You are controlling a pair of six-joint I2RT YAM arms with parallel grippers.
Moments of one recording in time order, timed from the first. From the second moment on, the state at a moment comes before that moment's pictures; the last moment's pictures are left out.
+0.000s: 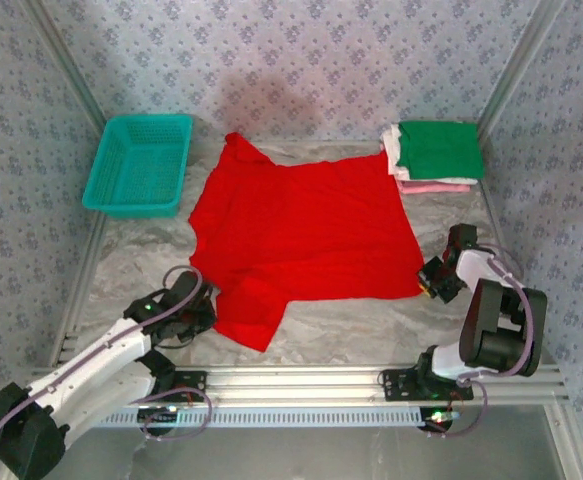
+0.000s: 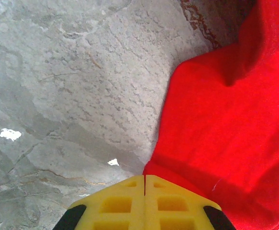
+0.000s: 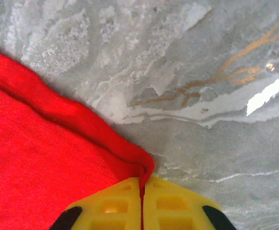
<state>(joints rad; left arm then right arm) -0.63 0.78 0.42 -0.79 -0.04 -1.05 -0.25 1.41 0.68 -0.64 -0.15 0.66</state>
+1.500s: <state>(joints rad) -0.46 1.01 1.17 -1.18 -0.26 -0.44 -0.02 1.17 0.79 -0.91 -0.19 0.59</state>
